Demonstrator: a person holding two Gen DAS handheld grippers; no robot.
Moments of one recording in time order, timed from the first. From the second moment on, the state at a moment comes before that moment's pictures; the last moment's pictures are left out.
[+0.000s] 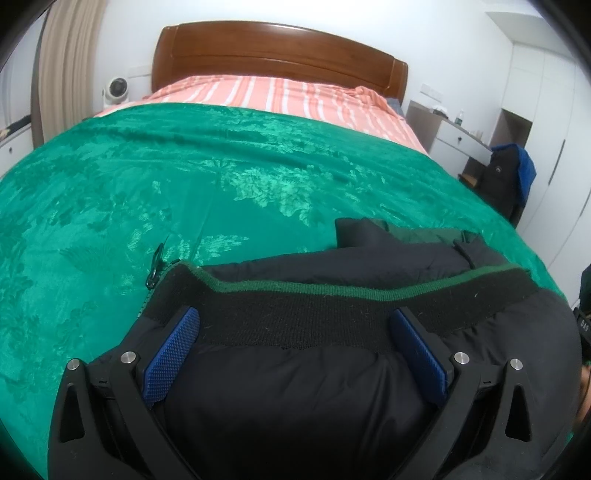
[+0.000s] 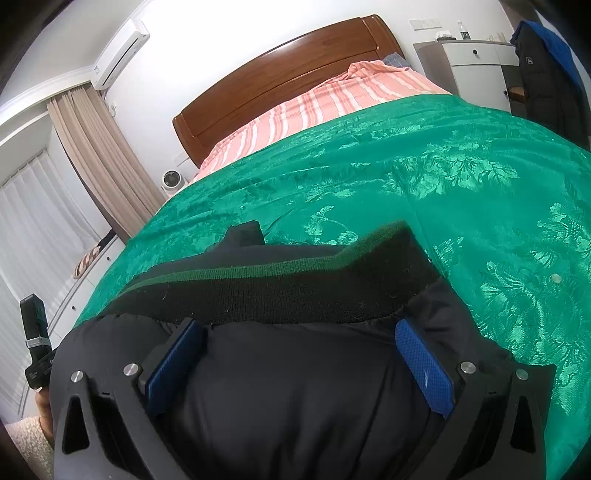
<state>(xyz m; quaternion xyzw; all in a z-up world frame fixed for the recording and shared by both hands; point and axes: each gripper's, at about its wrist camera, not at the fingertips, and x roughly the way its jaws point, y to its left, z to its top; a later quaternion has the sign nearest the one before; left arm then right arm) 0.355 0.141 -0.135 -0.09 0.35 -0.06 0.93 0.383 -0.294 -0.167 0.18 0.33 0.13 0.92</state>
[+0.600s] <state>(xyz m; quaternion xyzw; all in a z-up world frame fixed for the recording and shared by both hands) 0.360 0.142 -0.139 -0.09 0.36 -0.06 0.93 0.382 -0.299 -0.170 0.20 0.32 0.14 0.91</state>
